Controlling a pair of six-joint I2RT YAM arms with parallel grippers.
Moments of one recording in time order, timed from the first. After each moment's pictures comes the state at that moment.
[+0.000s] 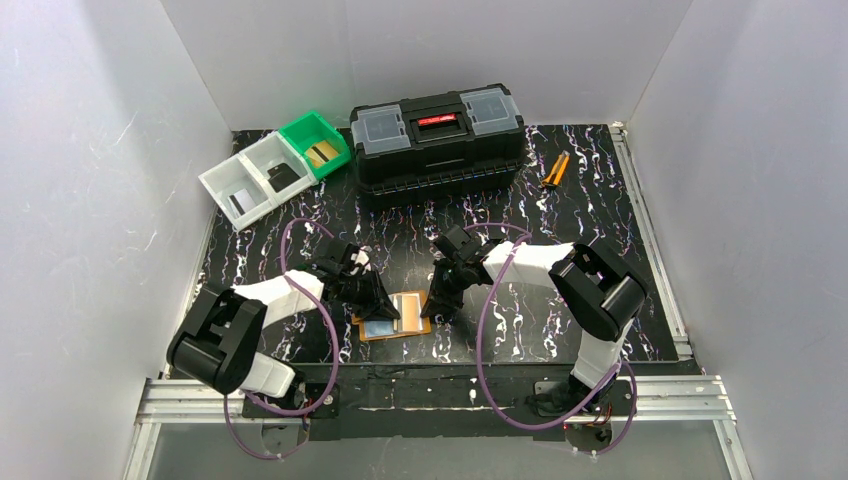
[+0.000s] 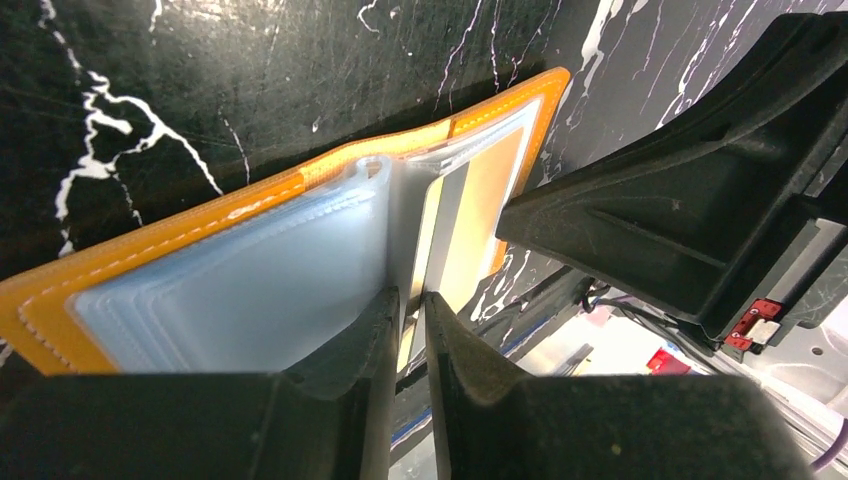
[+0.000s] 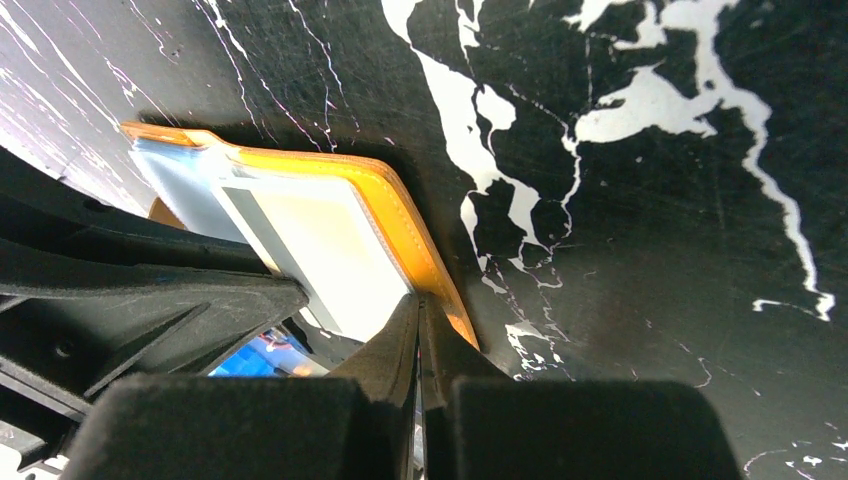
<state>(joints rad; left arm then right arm) -0.45 1.41 0.55 -0.23 0.54 -0.80 0.83 1.81 0.98 -0.30 -0.39 1.07</state>
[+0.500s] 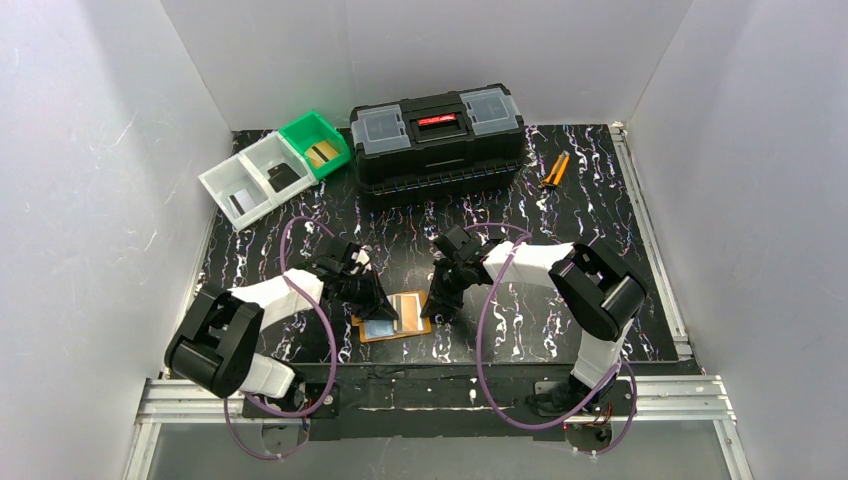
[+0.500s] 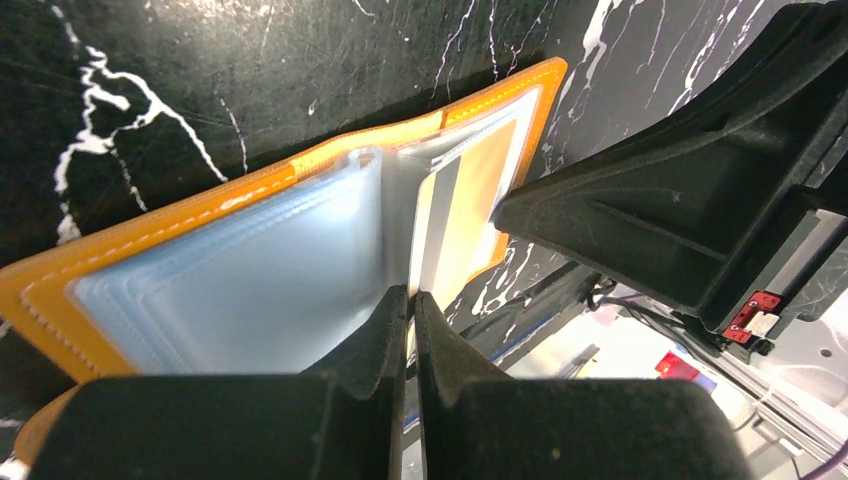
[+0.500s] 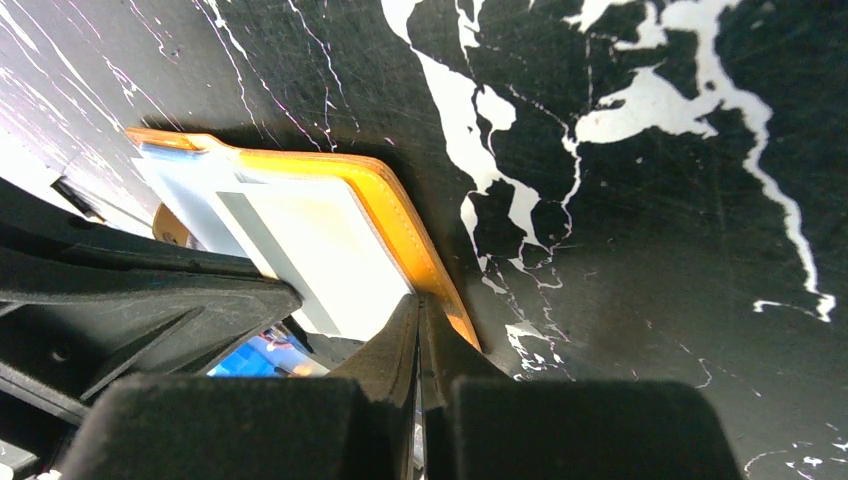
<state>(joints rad) -0.46 1.41 0.56 -0.25 0.53 -0.80 0.83 1.81 0.98 -0.30 -0.39 1.07</state>
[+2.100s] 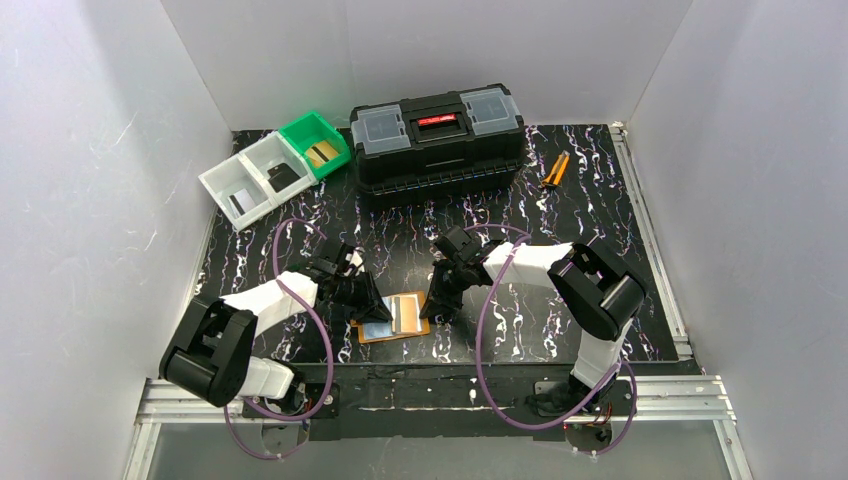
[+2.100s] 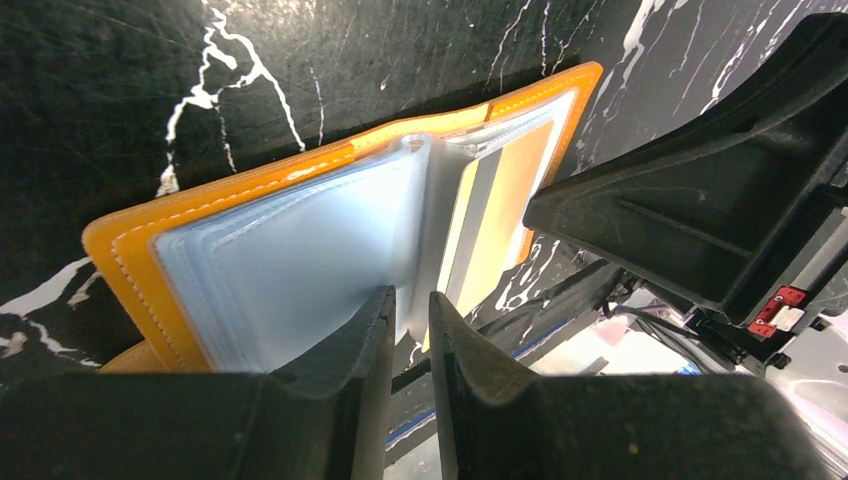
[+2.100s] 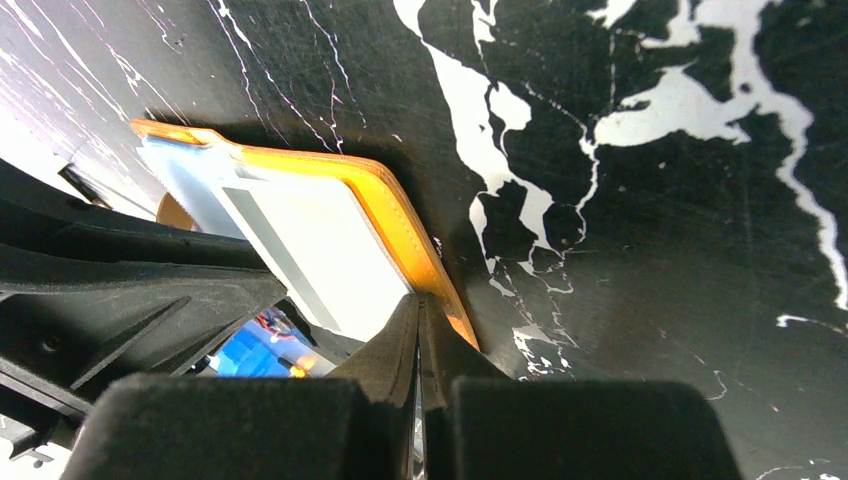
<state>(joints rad) -0.43 1.35 0.56 -0.35 0.48 -0.76 0.83 1.81 0.97 -0.27 -0.42 1.07</state>
